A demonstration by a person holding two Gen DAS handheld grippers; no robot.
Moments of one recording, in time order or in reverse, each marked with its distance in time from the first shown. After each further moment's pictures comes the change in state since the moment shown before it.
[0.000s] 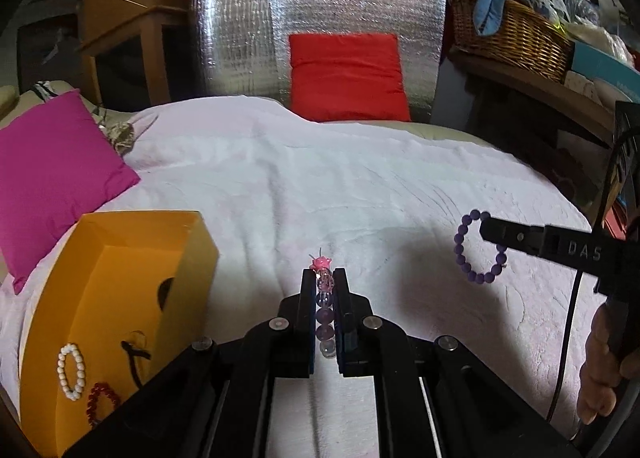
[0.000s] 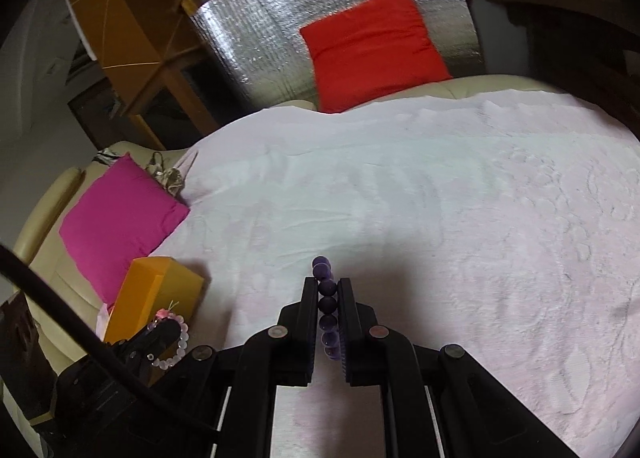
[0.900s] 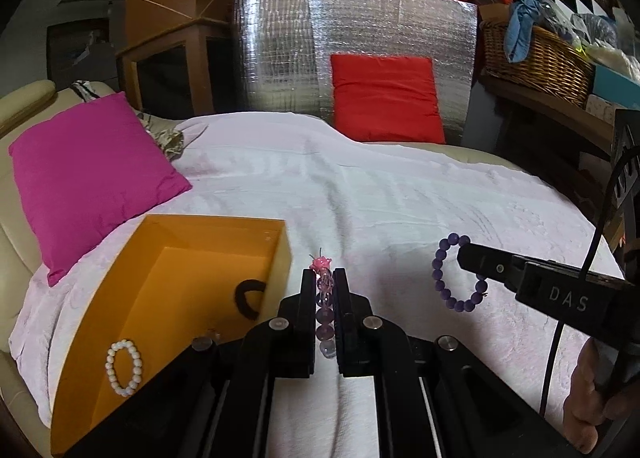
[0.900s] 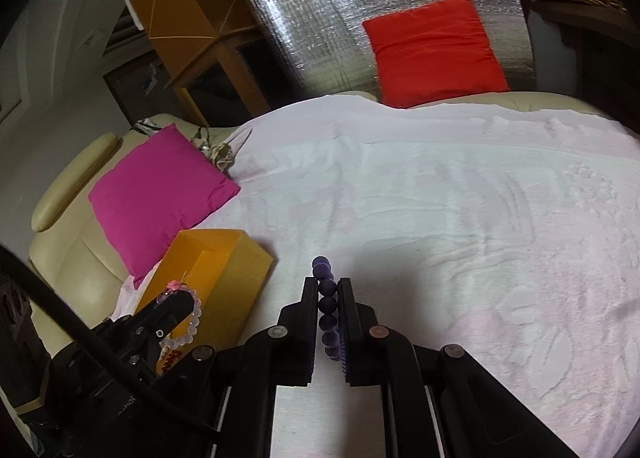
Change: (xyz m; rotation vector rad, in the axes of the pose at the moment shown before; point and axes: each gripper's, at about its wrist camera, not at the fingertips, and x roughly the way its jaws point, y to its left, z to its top) left arm -0.037 0.049 -0.007 -0.051 -0.061 0.100; right arm 0.012 0.079 -0.023 -0.115 0.011 0.095
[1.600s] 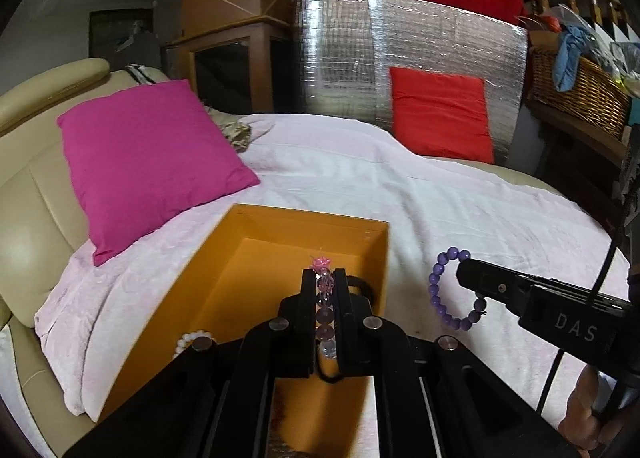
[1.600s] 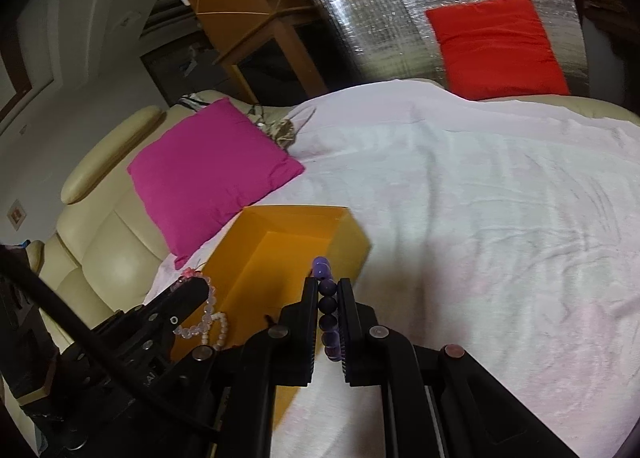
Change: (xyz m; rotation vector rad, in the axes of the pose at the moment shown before) left arm -0.020 0.080 -0.010 -0.096 -0.027 0.125; right arm 0.034 0.083 -0.013 -0.071 0.030 0.125
